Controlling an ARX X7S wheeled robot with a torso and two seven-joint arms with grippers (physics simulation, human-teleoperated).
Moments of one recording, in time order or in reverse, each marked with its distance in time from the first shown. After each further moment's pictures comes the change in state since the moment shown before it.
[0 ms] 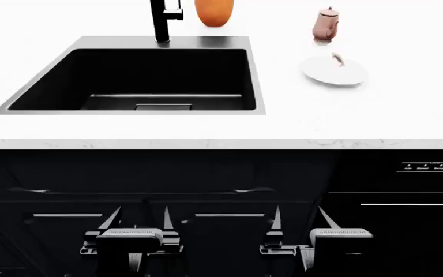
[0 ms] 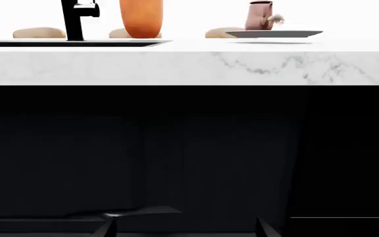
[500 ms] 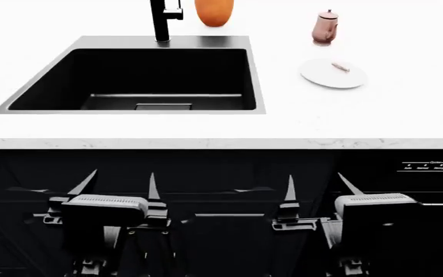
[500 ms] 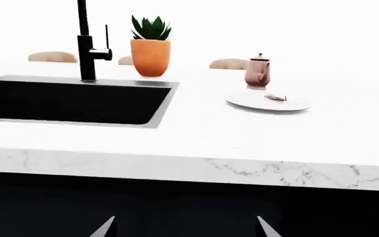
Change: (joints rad) left arm -0.038 -0.097 0.038 0.593 0.001 -0.541 -0.038; right arm 0.037 0.091 -0.008 -0.585 0.064 0.558 0.015
